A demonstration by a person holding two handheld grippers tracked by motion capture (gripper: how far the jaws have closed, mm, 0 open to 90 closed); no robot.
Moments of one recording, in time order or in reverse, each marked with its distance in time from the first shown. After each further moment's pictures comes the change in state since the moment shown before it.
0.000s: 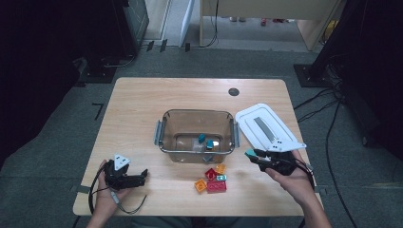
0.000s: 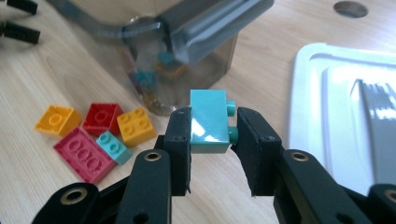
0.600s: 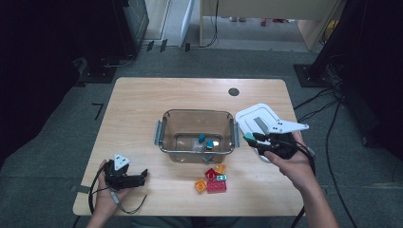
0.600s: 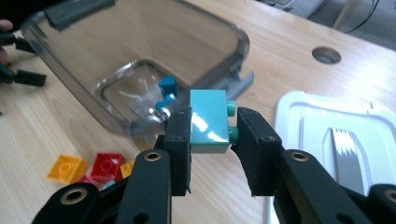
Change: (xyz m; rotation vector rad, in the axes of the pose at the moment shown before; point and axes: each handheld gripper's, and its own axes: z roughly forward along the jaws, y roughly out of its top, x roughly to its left) left arm 0.000 0.000 0.000 0.000 0.000 0.000; right arm 0.003 0.059 -0.013 -0.030 -0.021 -0.003
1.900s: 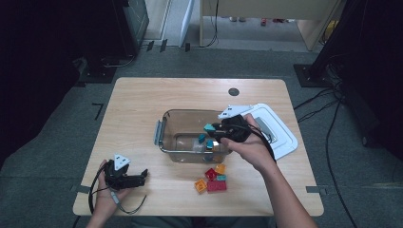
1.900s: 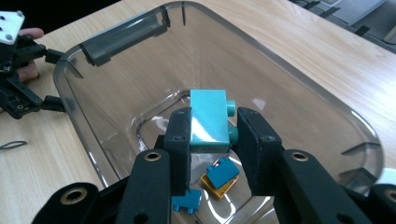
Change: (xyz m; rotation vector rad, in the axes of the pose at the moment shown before) left arm 0.000 0.000 0.000 -0.001 0.000 0.001; right arm 0.053 0.064 0.085 0.074 0.100 -0.097
